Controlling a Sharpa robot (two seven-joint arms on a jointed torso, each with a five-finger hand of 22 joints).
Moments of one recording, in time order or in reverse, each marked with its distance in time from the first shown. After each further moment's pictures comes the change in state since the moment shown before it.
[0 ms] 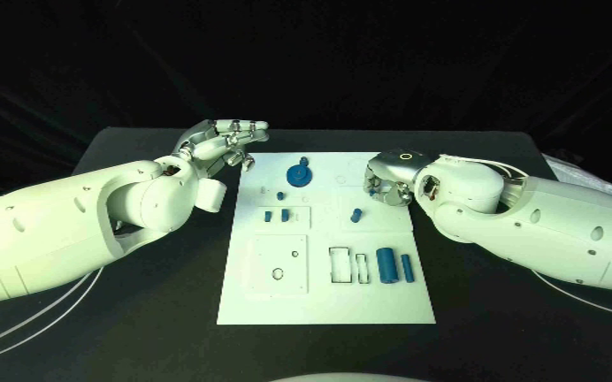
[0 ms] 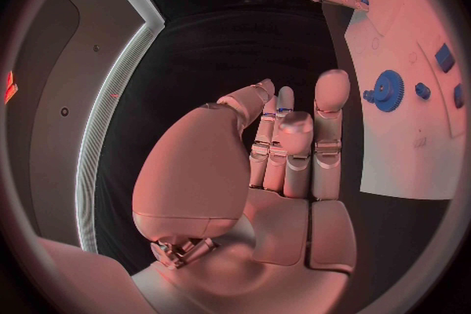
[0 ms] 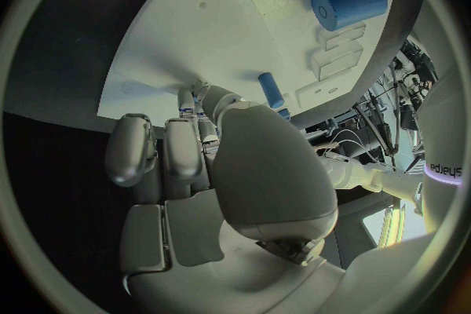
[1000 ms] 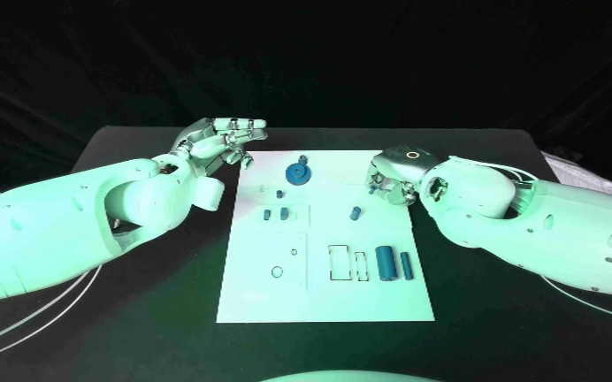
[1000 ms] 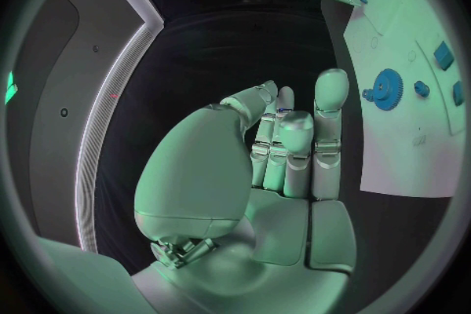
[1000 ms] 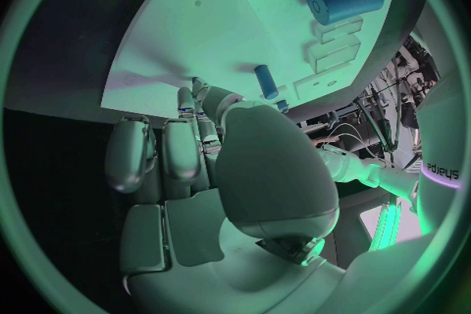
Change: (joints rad) left arm 0.000 -0.002 0.000 -0.003 -0.003 0.002 -0.004; left_hand 0.017 0.017 -0.002 -0.014 0.000 -0.006 0.005 0.000 -0.001 -0.011 0.004 0.012 0.002 -0.011 0.004 -0.004 -0.012 0.000 -0.007 0.000 -0.012 -0.006; right arm -0.008 -0.048 0.000 0.063 -0.003 -0.079 -0.028; right_hand -0.044 0.008 0.071 -0.033 -0.031 0.012 0.005 -0.009 0.011 0.024 0.001 -0.023 -0.013 0.000 0.008 0.010 0.005 0.000 0.014 0.007 0.026 0.035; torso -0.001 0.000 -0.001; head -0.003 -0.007
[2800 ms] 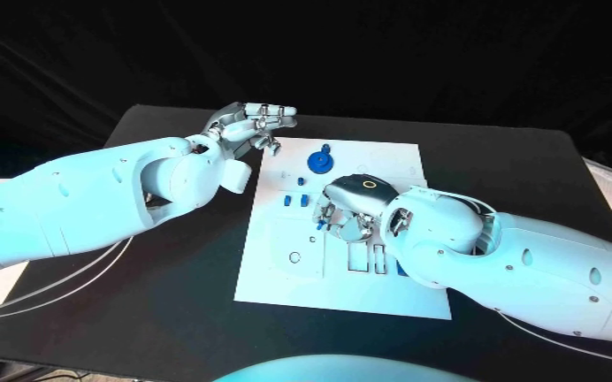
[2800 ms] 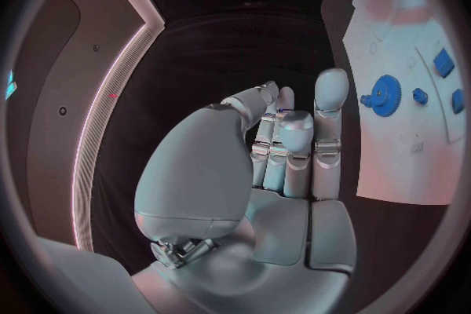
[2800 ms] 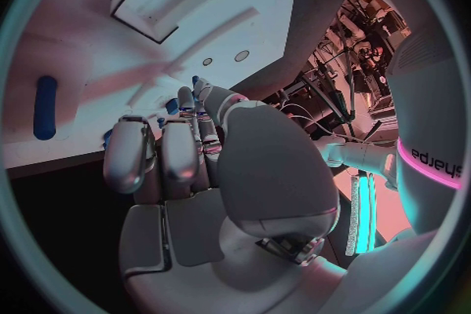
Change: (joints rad) left arm 0.000 0.011 0.000 -0.007 -0.003 0.019 -0.012; left_hand 0.008 0.000 0.001 -0.004 0.000 -0.002 0.002 0.000 -0.001 -0.003 0.003 0.000 0.000 0.000 0.000 0.000 -0.005 0.000 0.000 0.000 -0.006 -0.003; right arm -0.092 0.166 0.008 0.134 0.120 -0.003 0.040; right_hand -0.016 -0.003 -0.004 0.003 -0.006 0.003 0.001 0.001 0.003 0.005 0.003 -0.007 -0.002 -0.001 0.006 0.004 -0.001 0.000 0.003 0.004 0.000 0.003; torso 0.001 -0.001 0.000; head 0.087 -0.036
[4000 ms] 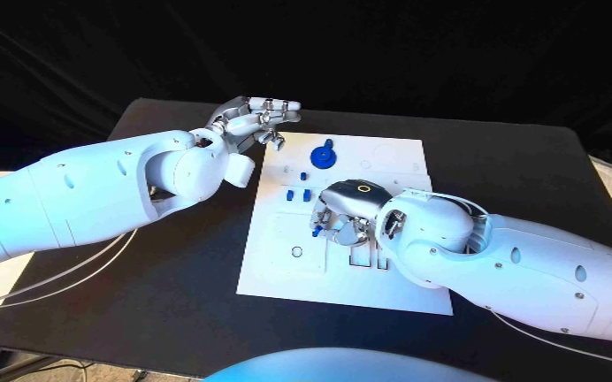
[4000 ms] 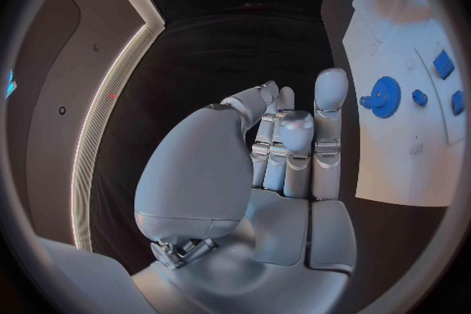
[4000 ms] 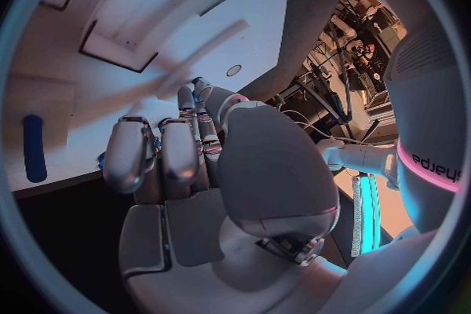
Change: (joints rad) left arm 0.000 0.005 0.000 -0.006 0.000 0.008 -0.005; left_hand 0.000 0.000 -0.001 -0.001 0.000 -0.003 0.003 0.000 0.000 -0.003 0.003 0.004 0.000 -0.003 0.003 0.000 -0.002 0.000 -0.004 0.004 -0.006 -0.002; right arm -0.020 0.033 -0.010 -0.035 0.024 0.032 0.023; right_hand -0.005 0.003 0.000 0.000 0.001 -0.007 0.002 0.000 0.001 0.000 0.000 -0.004 -0.001 0.000 0.000 0.000 -0.001 0.000 0.000 0.000 0.000 -0.001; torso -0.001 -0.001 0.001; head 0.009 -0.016
